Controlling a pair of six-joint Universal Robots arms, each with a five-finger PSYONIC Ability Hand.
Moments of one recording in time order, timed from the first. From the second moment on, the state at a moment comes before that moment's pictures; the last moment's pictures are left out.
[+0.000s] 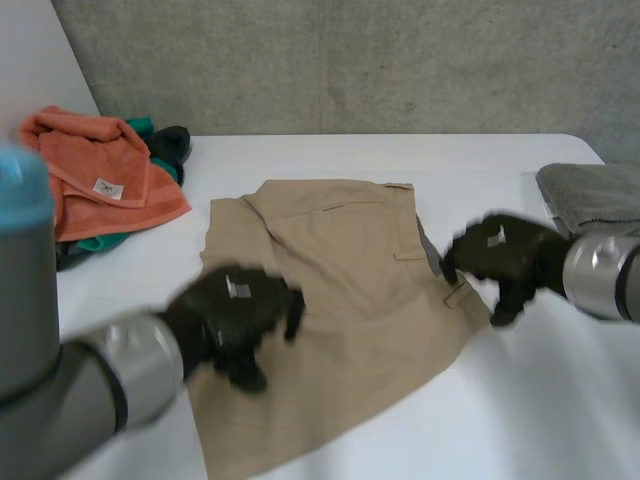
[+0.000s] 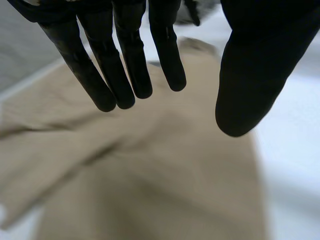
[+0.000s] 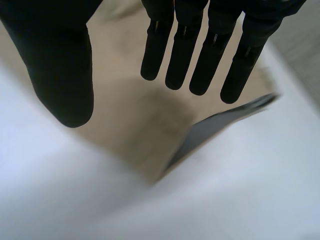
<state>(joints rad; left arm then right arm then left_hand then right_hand) 4.08 -1.68 -1.58 2.70 -1.41 3.40 1.75 -1.26 1.43 0.55 1.06 2.22 0.76 0.74 0.74 0.74 0.56 0.66 0.66 0.66 0.66 0.48</state>
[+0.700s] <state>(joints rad) 3.95 -1.94 -1.70 3.00 -1.69 3.50 1.80 -1.05 1.67 -0.15 0.96 2.29 0.45 0.46 0.46 0.46 0.29 0.49 0.51 0.50 0.51 0.34</state>
